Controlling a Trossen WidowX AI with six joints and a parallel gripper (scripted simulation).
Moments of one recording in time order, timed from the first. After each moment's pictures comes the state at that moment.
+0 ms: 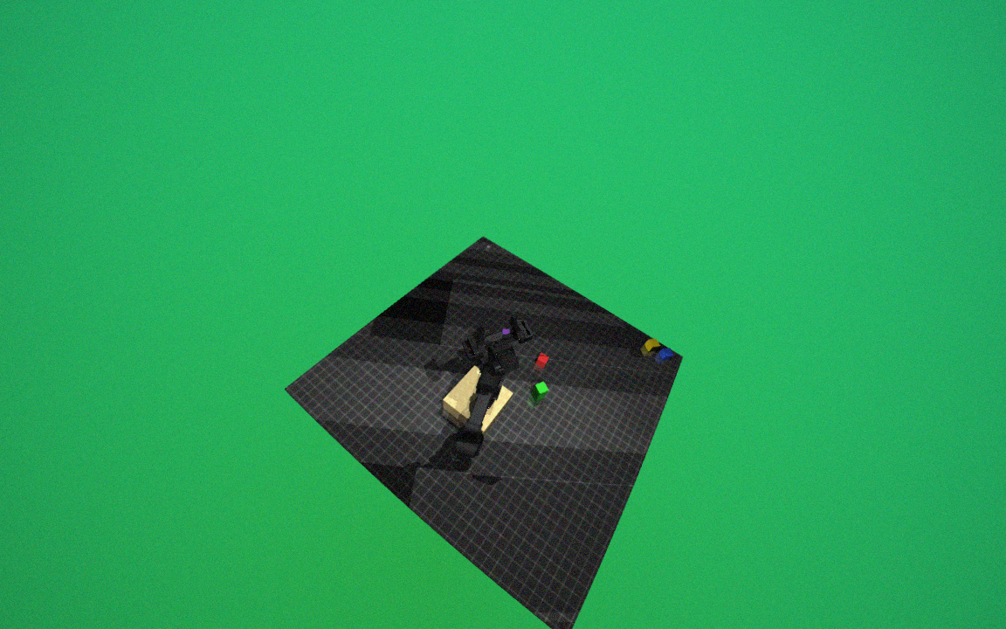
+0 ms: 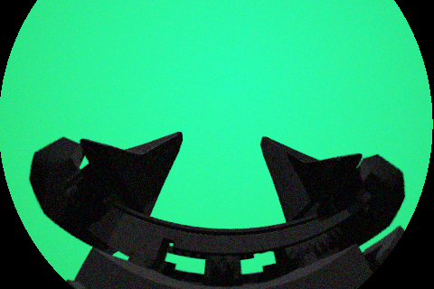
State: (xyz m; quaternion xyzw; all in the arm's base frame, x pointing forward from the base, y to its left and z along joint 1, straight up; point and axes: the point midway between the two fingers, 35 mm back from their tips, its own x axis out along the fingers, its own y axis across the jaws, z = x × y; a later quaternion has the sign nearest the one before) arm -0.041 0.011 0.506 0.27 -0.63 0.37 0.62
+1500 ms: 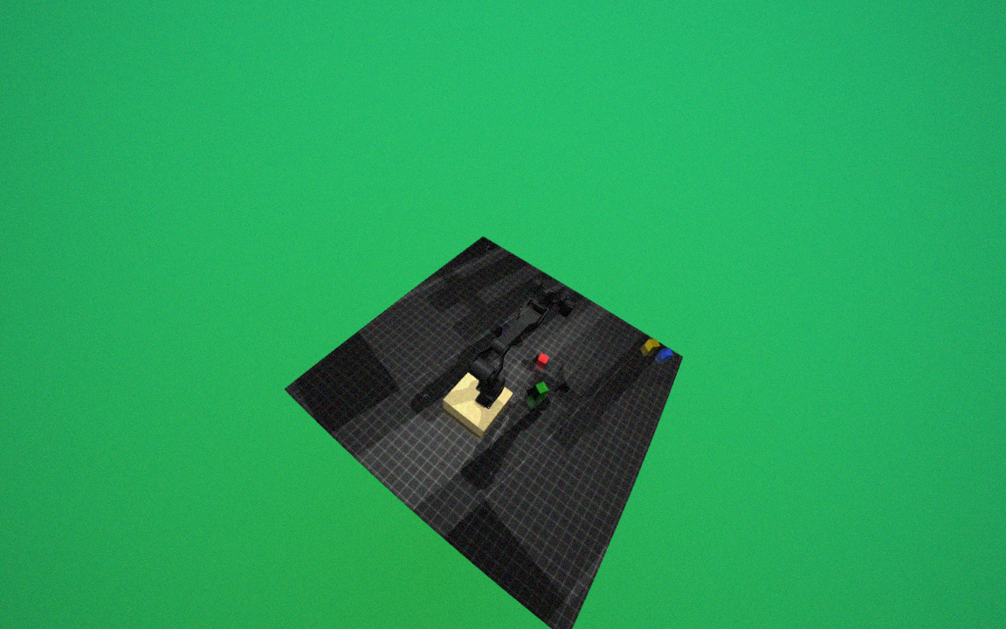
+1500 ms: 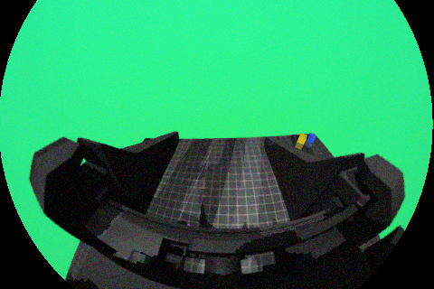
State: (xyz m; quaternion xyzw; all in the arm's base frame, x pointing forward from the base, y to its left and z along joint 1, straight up) arm 0.375 -0.028 0.323 0.06 0.09 -0.02 0.99
